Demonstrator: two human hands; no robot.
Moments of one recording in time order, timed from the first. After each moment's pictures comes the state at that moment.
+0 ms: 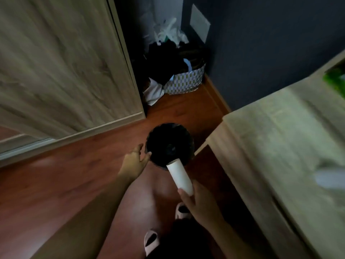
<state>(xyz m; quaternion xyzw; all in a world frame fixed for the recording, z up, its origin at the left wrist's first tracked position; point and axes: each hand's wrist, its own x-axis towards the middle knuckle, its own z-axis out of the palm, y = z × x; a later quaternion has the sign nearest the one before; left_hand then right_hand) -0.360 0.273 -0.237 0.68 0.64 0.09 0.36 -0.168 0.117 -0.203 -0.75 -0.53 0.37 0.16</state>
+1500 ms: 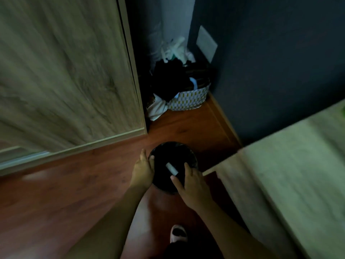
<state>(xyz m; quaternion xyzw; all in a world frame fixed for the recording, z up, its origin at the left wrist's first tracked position) -0.327 0.331 -0.233 0.59 0.70 0.11 0.38 -0.178 0.248 -0.204 -0.76 -0.58 0.30 0.02</state>
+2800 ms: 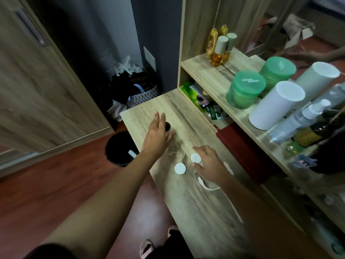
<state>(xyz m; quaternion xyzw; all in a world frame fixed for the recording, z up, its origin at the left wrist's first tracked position) 0.002 0.056 0.031 0.80 0.52 0.16 0.25 0.177 -0.057 -0.030 -0.74 -0.63 0.22 0.10</state>
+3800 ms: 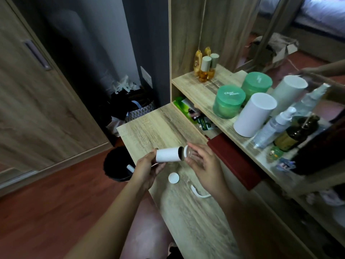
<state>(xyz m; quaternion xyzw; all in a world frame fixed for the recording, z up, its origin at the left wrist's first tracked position) -0.006 0.005 0.041 0.19 0.52 0.39 0.74 0.157 -0.086 0.051 -0.63 -0.52 0.29 0.50</state>
